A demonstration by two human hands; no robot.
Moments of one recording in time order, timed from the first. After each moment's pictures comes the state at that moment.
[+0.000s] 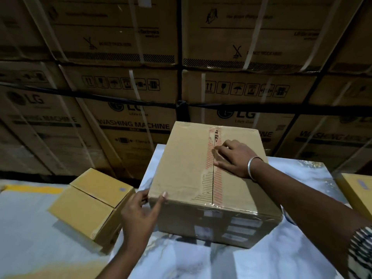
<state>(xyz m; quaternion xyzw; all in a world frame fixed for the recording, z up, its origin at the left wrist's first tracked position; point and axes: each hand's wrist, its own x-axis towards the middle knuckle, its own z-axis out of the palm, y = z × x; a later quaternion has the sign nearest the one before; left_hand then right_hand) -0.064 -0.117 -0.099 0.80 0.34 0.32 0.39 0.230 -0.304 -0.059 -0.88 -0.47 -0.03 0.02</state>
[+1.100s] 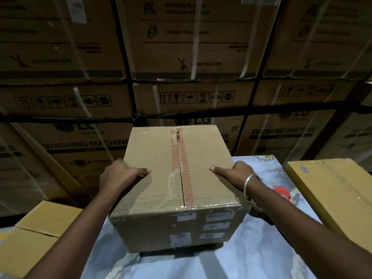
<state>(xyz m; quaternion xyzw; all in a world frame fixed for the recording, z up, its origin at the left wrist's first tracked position) 0.083 -0.095 -0.020 0.88 0.36 0.06 0.32 0.196 -0.411 -0.039 -0.91 0.02 0.13 0.39</state>
